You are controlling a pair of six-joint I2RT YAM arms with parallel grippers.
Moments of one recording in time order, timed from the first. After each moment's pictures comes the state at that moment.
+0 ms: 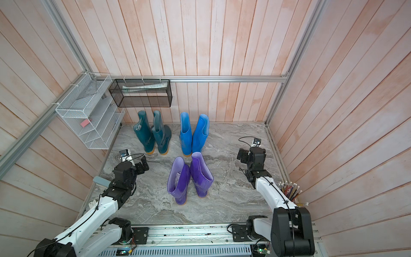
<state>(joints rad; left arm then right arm) -0.19 0.97 0.42 0.18 -0.36 -0.23 0.06 1.21 0.57 0.19 0.21 0.18</state>
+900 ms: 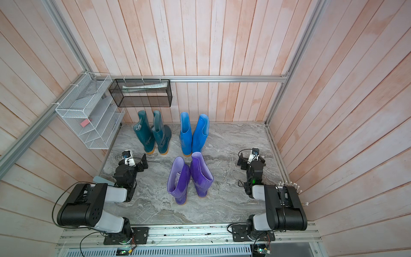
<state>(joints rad) 0.00 1.54 0.26 1.13 -0.06 -0.03 0.01 1.44 0.29 0.95 0.12 0.04</state>
